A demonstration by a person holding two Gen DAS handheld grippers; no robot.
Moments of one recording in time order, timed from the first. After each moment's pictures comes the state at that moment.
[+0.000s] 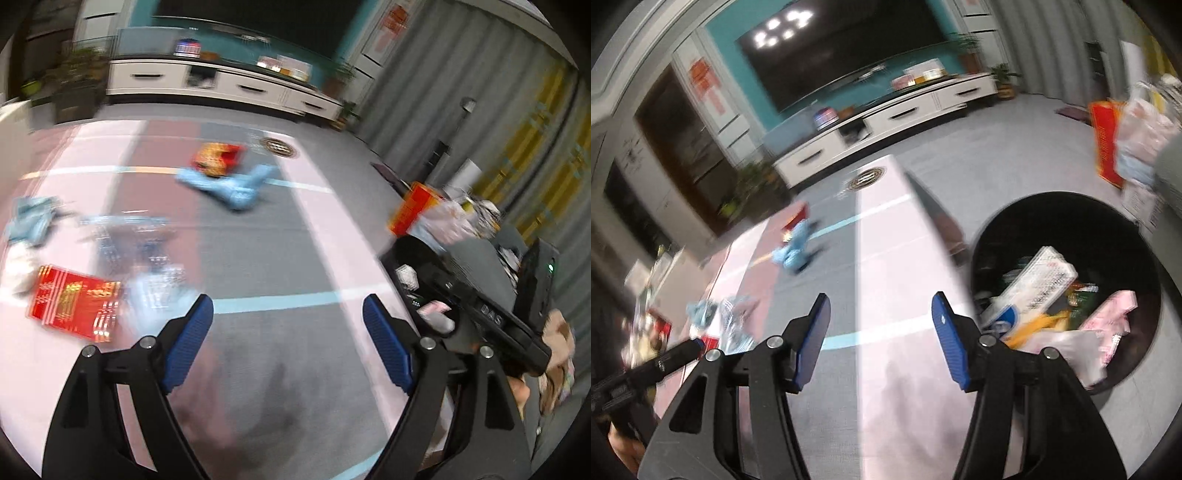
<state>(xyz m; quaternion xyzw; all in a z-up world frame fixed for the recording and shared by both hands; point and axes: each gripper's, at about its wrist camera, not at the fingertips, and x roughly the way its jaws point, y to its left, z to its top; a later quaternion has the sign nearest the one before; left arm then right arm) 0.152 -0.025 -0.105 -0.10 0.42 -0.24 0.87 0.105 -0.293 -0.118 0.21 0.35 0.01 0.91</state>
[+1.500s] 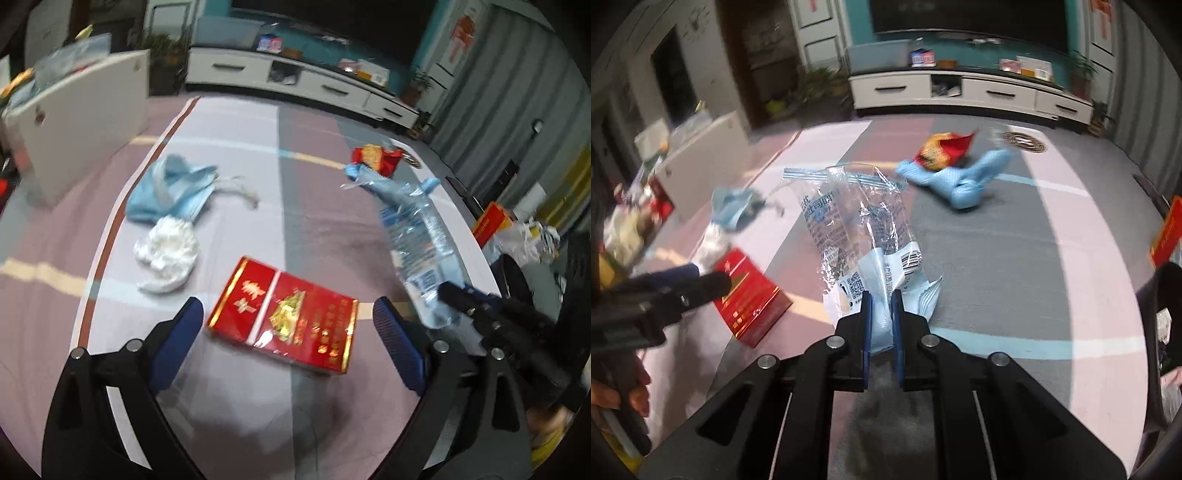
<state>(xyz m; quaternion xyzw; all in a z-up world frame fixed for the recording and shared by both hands) 0.188 0.086 -0.152 -0.07 0.43 -0.13 0.89 0.171 -0.105 -0.140 0.04 0.42 0.10 0.90</state>
